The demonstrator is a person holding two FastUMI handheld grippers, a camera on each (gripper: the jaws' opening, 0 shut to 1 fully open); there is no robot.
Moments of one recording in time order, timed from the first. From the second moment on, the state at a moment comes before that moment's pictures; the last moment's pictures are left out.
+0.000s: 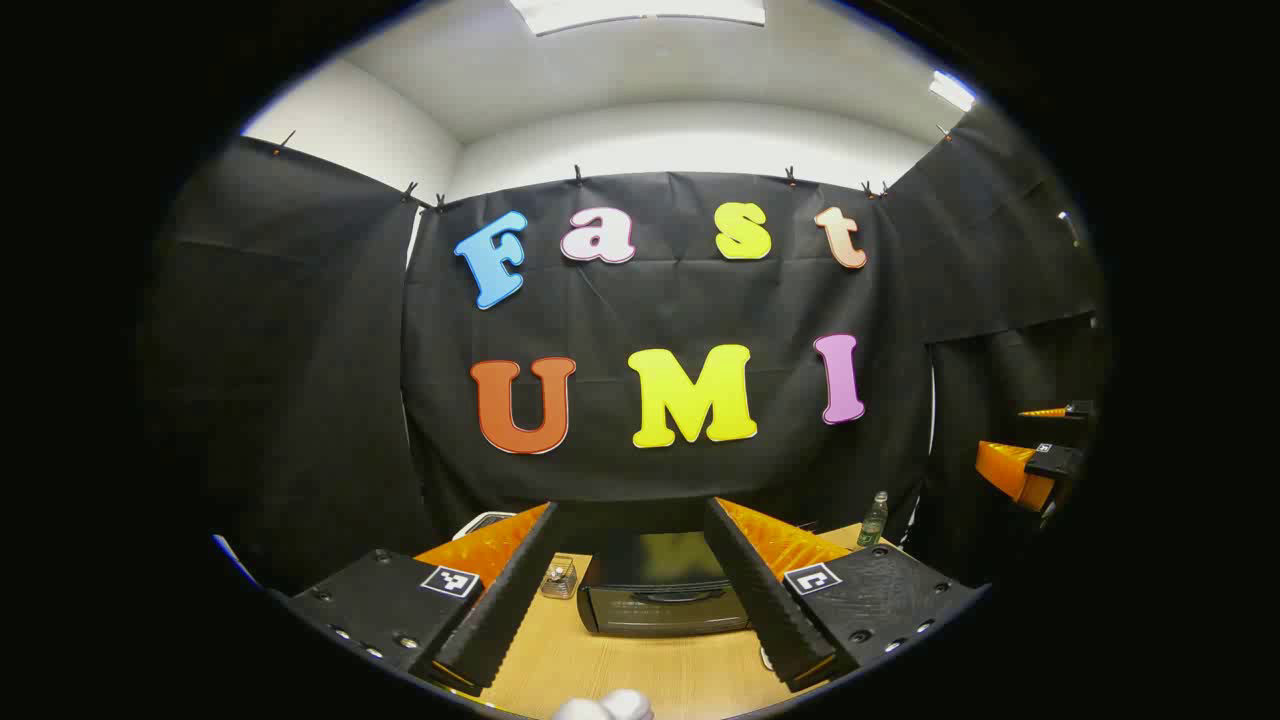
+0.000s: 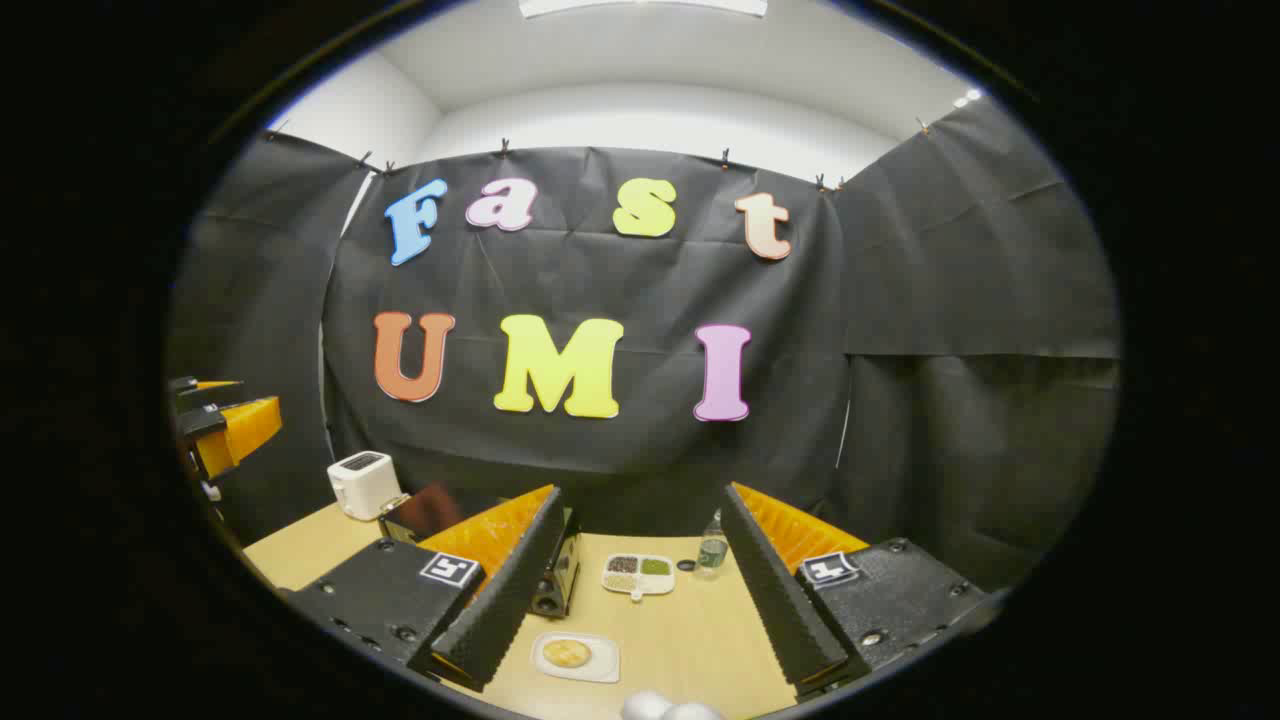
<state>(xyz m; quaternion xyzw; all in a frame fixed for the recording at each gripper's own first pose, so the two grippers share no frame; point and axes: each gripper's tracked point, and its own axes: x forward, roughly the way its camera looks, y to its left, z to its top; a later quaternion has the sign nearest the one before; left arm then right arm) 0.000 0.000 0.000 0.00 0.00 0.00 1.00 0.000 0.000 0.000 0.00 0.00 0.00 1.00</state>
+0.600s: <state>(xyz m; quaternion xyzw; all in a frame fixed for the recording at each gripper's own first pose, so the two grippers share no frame) 0.007 0.001 0.000 0.01 0.00 0.01 1.00 0.006 -0.003 0.003 0.00 -0.01 0.00 1.00</state>
